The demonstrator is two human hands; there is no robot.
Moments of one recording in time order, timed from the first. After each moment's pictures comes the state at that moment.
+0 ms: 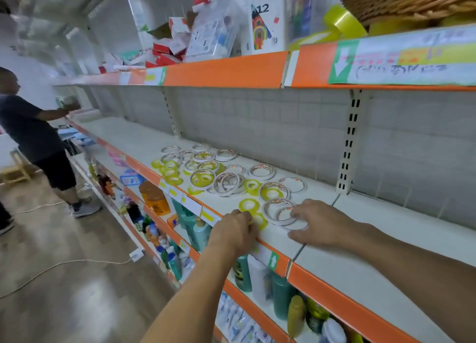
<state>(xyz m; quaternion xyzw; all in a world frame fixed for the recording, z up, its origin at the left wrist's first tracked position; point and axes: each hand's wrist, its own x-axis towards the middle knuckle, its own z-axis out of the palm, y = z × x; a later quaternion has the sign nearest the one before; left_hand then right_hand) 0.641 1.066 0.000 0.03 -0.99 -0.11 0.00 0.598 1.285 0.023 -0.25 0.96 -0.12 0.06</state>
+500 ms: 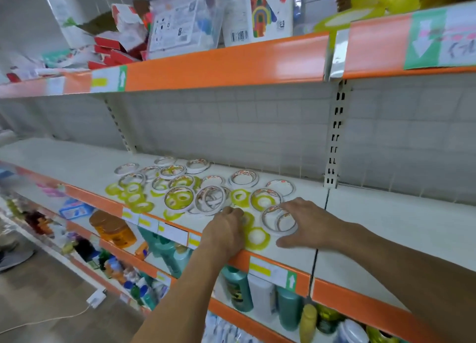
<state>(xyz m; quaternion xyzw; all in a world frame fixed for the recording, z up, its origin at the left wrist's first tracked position) 0.563 1.017 -0.007 -0.11 -0.99 -0.11 -0.01 0.578 1.239 0.010 -0.15 0.97 -0.17 0.08</state>
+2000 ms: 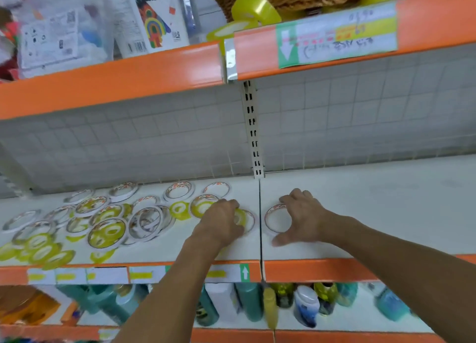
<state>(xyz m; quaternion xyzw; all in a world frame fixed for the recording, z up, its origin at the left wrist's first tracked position) 0.563 1.111 0.019 -0.29 -0.95 -0.11 -0.04 0.653 1.302 0.013 0.07 0.99 -0.13 0.05</state>
